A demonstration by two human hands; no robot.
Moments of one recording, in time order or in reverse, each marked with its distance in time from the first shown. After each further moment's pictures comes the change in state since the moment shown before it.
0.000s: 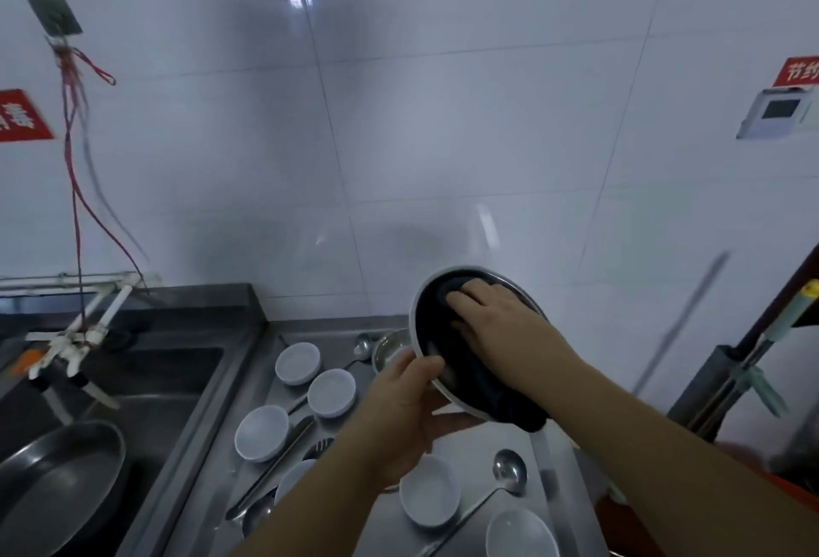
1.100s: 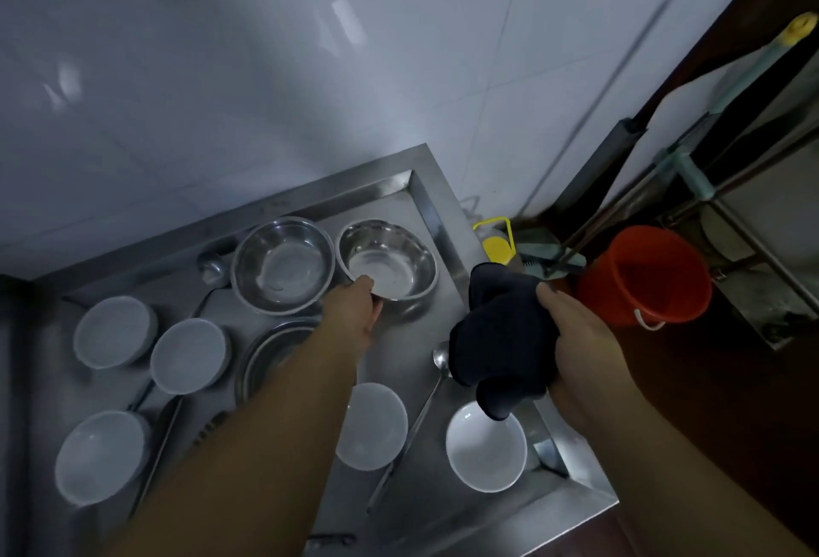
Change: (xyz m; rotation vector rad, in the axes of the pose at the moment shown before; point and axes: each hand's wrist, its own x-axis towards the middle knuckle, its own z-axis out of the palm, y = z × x) left_hand 0.302 -0.198 -0.121 0.169 0.560 -0.564; right_hand -0.086 0.121 0.160 1.968 0.393 1.369
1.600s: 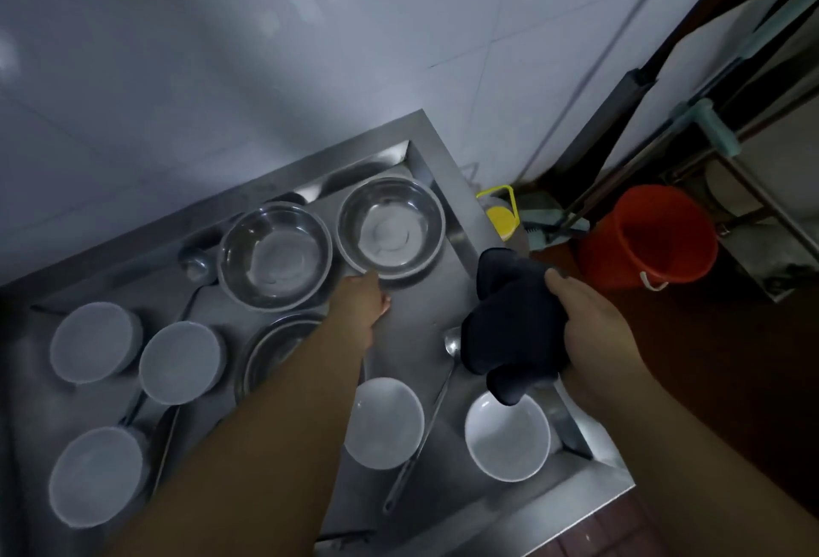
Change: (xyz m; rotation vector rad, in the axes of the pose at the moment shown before) left_hand 0.055 -0.017 -0.002 0.356 -0.013 -0.038; right_hand 0.035 0.019 -0.012 -0.144 0.137 0.048
